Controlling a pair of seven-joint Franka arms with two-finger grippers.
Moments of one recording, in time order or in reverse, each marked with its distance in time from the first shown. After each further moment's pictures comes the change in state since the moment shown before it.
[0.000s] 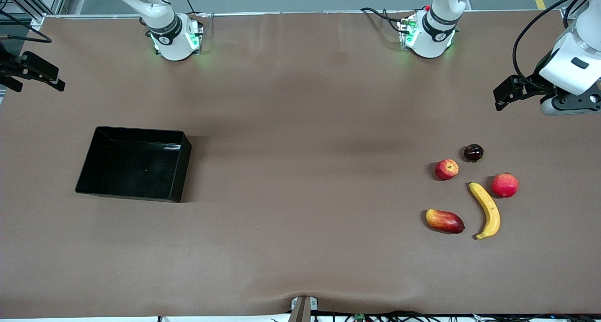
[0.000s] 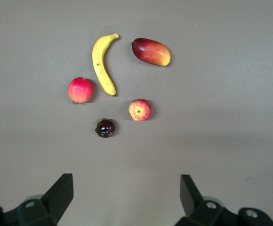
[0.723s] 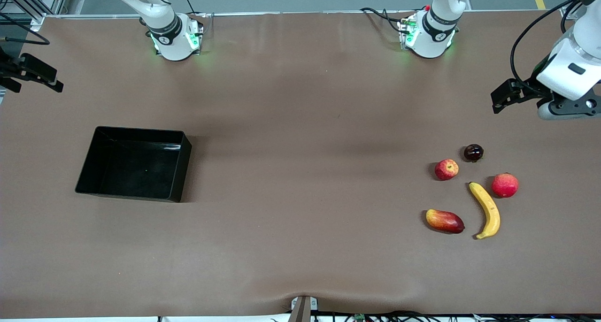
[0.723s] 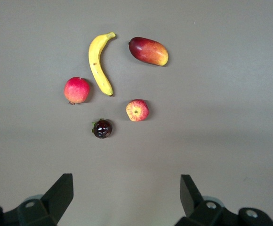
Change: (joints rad) left arm 0.002 0.032 0.000 0.019 -0.011 0.003 0.000; right arm -0.016 0.013 -0.005 0.000 0.000 0.000 0.000
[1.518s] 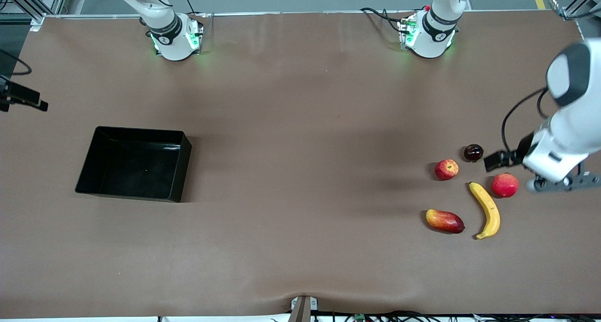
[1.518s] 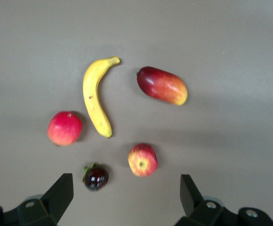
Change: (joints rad) left arm 0.083 0.308 0.002 0.008 0.000 0.312 0.003; right arm -0.130 0.134 -0.003 0.002 -0.001 0.057 -0.136
